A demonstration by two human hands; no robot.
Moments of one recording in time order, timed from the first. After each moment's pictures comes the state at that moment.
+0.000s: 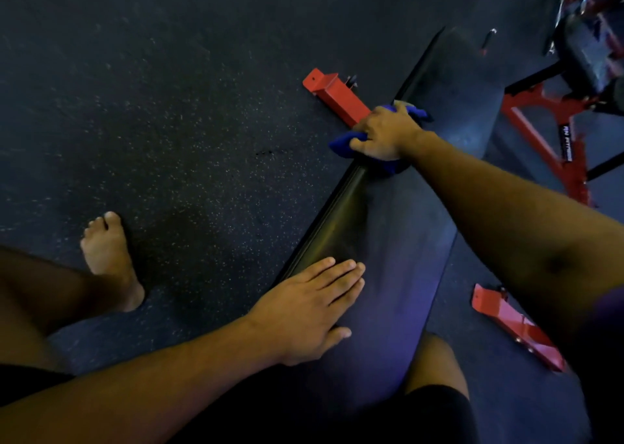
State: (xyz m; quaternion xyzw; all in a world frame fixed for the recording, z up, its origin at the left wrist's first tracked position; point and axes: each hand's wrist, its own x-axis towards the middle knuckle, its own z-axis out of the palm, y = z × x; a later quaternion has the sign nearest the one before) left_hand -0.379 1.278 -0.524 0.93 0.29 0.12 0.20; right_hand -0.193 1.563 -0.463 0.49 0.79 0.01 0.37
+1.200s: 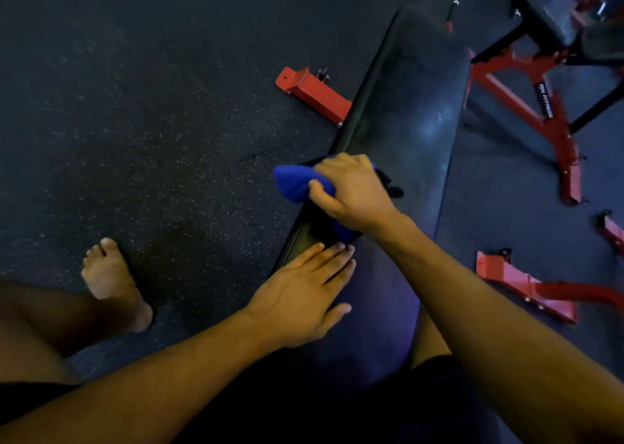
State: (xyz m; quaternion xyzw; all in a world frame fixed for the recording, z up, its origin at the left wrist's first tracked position) left_hand -0.379 1.283 -0.517 0.93 0.29 0.10 0.20; right_hand -0.229 1.397 -0.455 0.53 0.85 -0.07 -0.04
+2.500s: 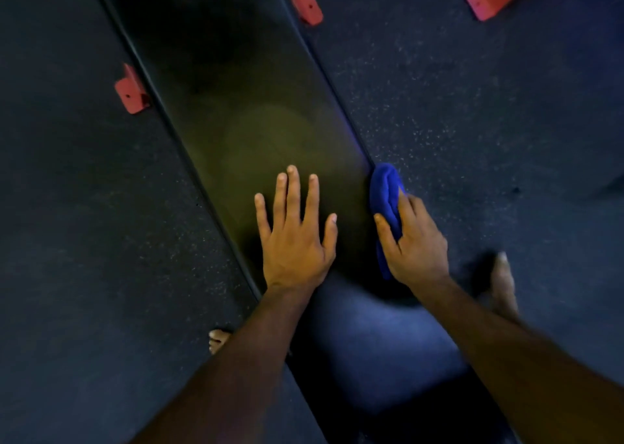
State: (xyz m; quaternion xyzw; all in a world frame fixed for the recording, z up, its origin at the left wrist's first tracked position) left_hand -0.246 1.381 -0.510 0.95 0.29 0.01 0.11; right_hand -0.134 1.227 -0.495 0.94 0.23 -0.20 -0.17
